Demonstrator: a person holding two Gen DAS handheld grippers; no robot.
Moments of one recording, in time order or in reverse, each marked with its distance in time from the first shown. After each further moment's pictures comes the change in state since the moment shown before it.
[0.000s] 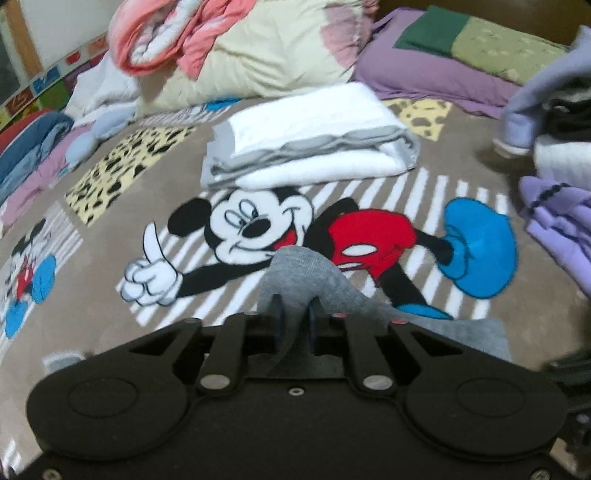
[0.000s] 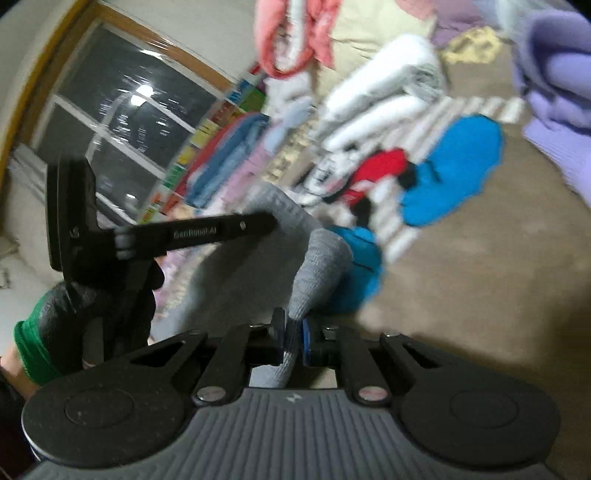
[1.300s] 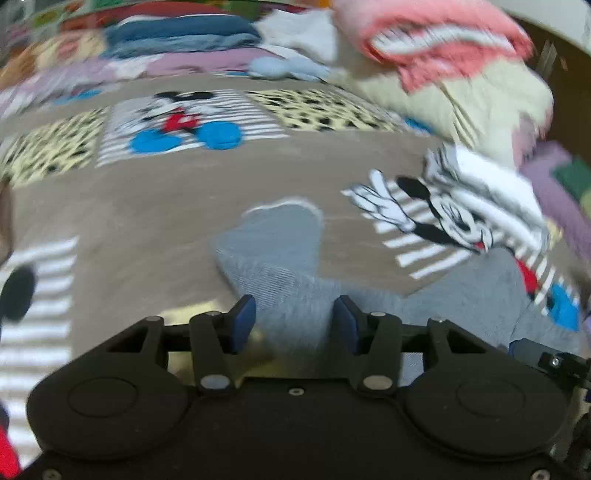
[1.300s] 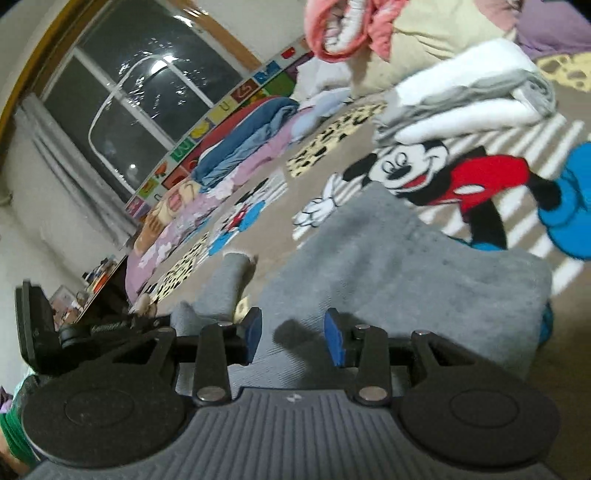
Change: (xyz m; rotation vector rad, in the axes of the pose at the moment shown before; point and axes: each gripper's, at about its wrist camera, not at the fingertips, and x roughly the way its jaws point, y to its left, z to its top) left arm -0.060 0.165 -0.126 -0.518 -0.061 0.113; right arm 0.087 0.071 -0.004 -0.151 0.006 -0.005
